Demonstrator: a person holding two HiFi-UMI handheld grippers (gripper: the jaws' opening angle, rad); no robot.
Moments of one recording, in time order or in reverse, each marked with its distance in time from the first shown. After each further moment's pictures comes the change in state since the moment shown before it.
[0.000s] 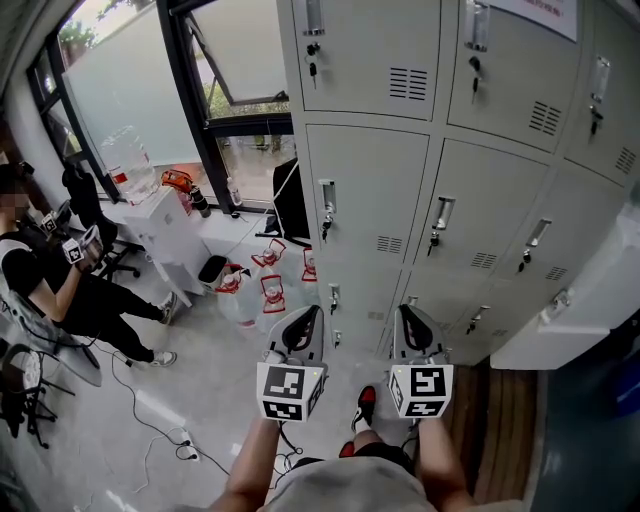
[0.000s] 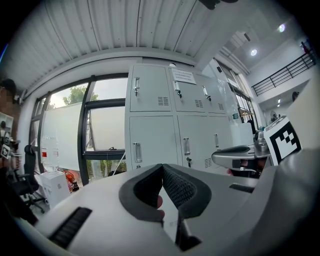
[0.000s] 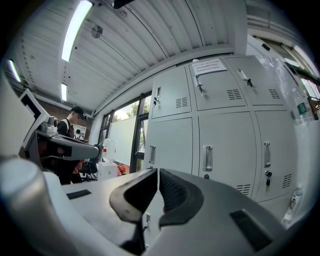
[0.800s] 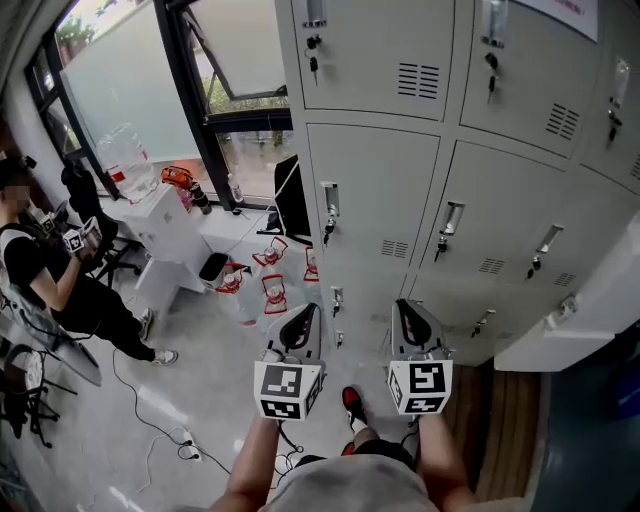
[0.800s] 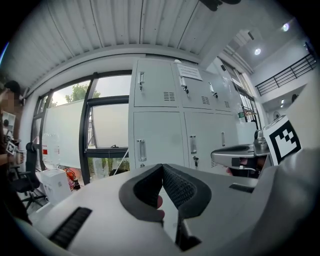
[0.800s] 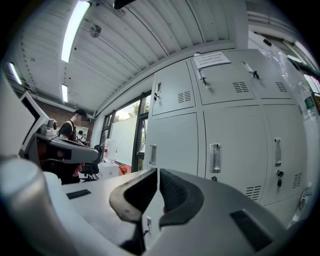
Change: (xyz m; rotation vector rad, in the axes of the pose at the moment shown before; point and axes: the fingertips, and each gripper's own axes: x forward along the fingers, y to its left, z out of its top) left arm 0.028 0.024 -0.006 -0.015 0.016 0.022; right arm 0.041 0.001 0.000 0.004 0.001 0.030
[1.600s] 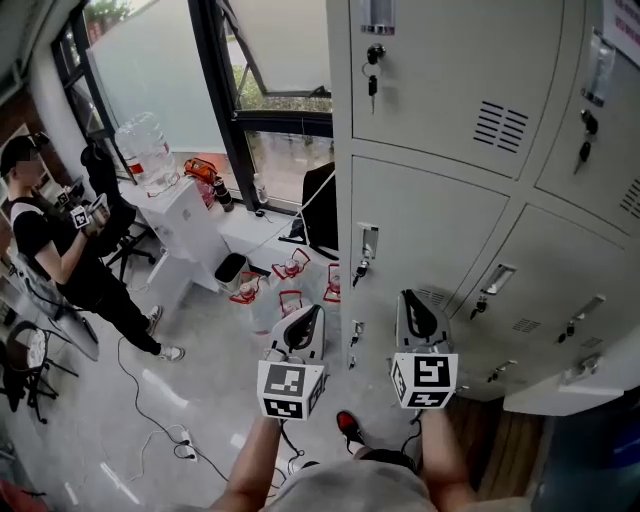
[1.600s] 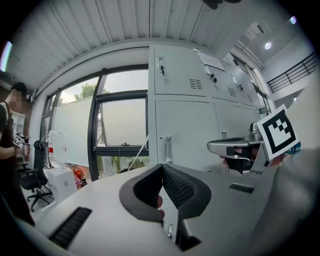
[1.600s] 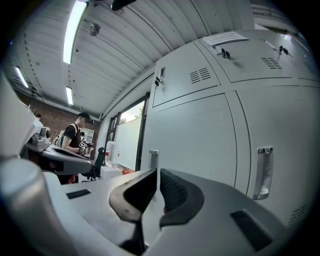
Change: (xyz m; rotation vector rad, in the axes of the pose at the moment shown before) left arm 0.087 0.095 0.001 -0.036 0.022 0.105; right arm 0.153 0.005 0.030 -0.015 -0.037 0.090
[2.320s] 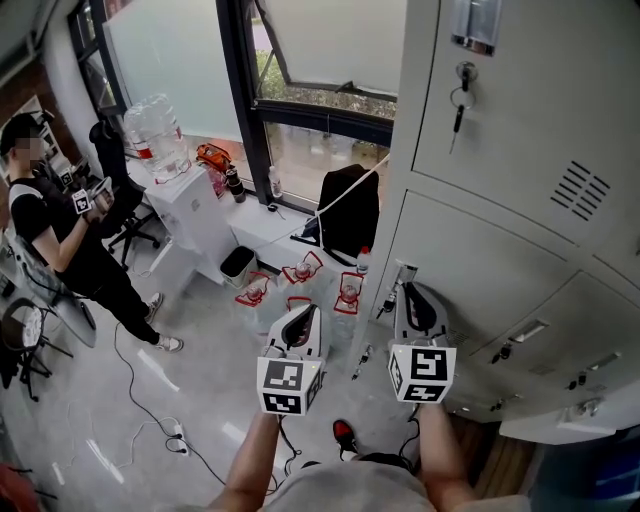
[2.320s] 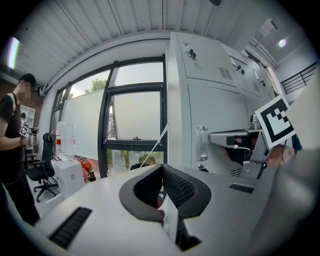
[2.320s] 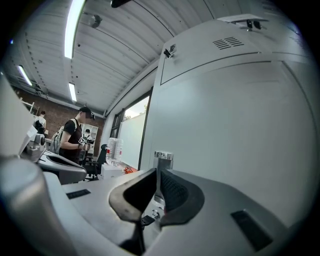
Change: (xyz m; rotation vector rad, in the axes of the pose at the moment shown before) left arm 0.055 0.090 -0.021 -0.068 0.050 0.097; right arm 0.115 0.027 0.006 -0.030 0.025 0.054
